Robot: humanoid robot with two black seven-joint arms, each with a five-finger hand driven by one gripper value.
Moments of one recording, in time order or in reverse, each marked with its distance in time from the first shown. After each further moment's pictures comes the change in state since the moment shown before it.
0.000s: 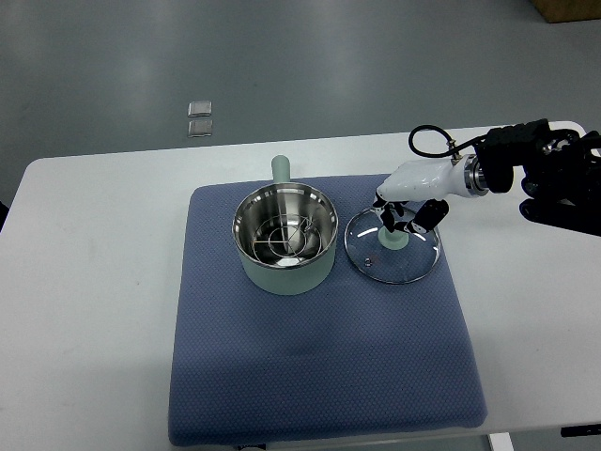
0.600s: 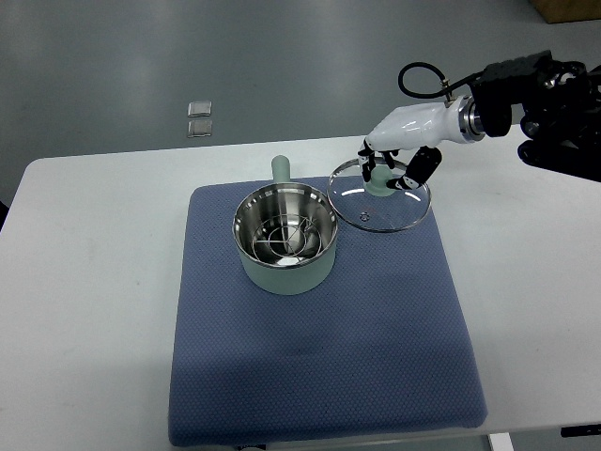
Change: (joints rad) left arm 0.000 0.000 0.000 0.000 0.000 0.000 0.000; right arm 0.152 -0.010 -0.007 0.005 0.048 0.069 0.006
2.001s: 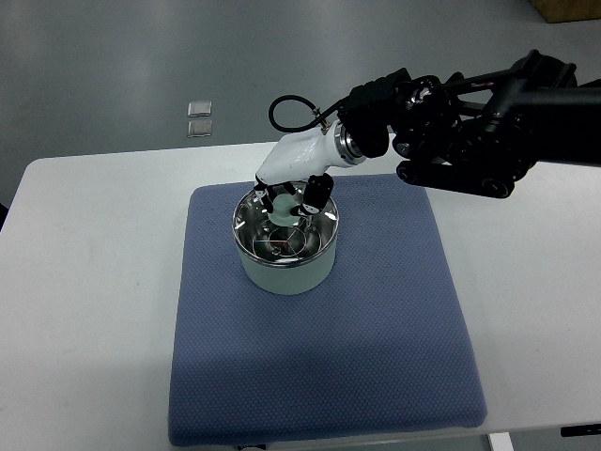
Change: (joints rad) left arm 0.000 0.000 0.000 0.000 0.000 -0.001 0.000; right arm 0.104 0.360 -0.011 -0.083 0.042 0.056 -0.055
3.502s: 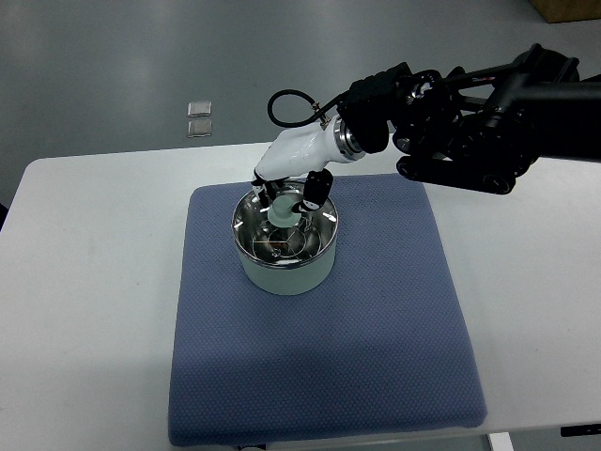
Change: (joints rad) left arm 0.000 0.000 0.000 0.000 0.000 0.001 0.000; right arm 0.013 -0.003 -0.001 0.004 0.005 0.000 0.002
